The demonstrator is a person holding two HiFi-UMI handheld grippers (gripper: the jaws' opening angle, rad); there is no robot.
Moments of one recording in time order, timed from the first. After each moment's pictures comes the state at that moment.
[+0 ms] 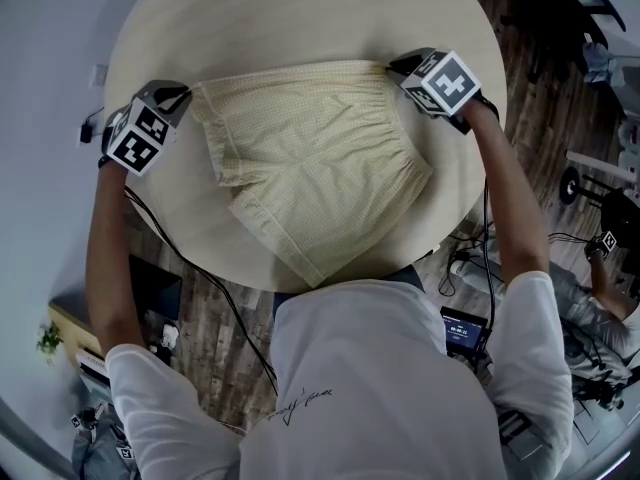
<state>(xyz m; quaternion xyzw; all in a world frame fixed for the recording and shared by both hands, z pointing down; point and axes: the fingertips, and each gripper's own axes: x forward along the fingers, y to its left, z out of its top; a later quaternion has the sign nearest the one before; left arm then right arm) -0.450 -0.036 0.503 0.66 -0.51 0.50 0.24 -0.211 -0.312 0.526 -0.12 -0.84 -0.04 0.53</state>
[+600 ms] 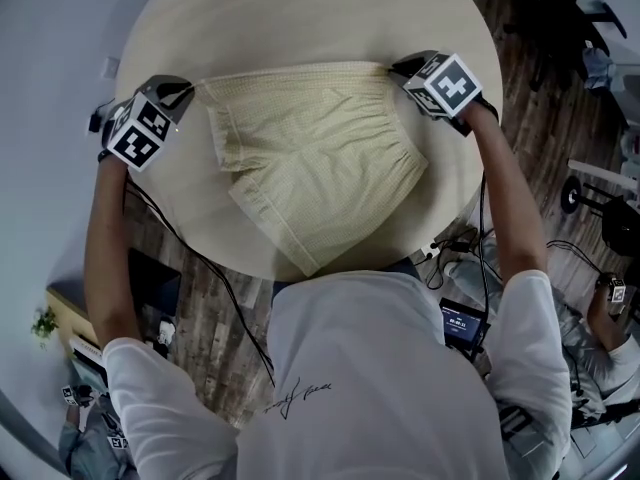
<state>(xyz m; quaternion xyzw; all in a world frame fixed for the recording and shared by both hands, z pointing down) -0.428 -0.013 0.466 0.65 -0.52 0.51 0.22 -0.193 -0.291 0.505 -0.12 -0.85 -0.04 0.52</state>
